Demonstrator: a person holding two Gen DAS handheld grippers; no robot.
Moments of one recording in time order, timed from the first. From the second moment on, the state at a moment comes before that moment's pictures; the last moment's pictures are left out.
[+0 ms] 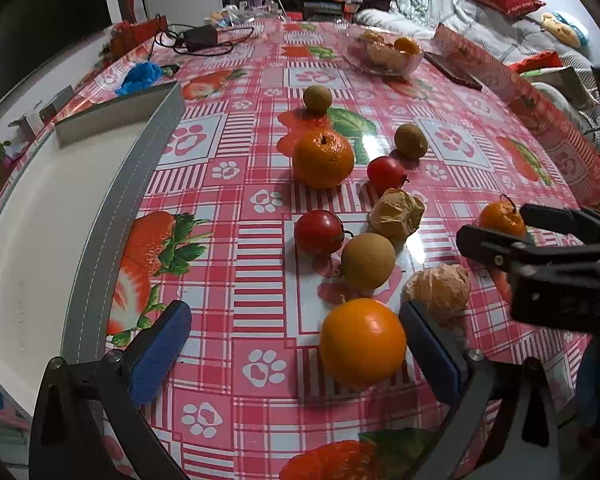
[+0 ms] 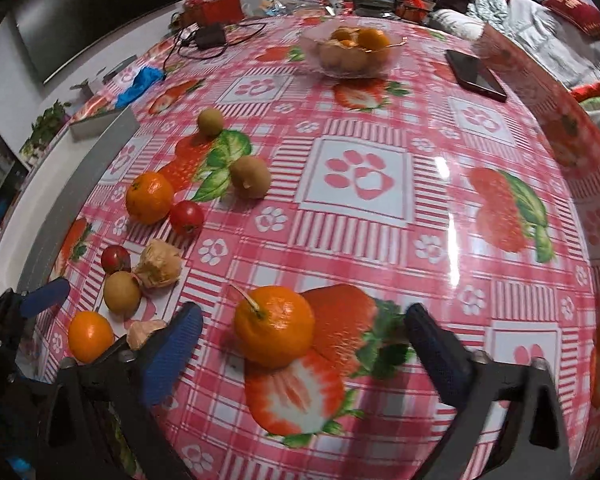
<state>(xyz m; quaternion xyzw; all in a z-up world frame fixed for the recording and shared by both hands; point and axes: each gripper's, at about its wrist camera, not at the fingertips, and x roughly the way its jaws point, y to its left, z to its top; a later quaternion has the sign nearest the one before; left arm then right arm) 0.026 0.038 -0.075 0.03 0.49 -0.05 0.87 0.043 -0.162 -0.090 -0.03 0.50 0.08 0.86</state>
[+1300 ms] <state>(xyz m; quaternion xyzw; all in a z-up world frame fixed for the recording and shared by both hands) 0.023 0.197 0.007 -0.02 0.45 0.06 0.89 0.050 -0.032 -0.015 -0.02 0.47 0.22 0.85</state>
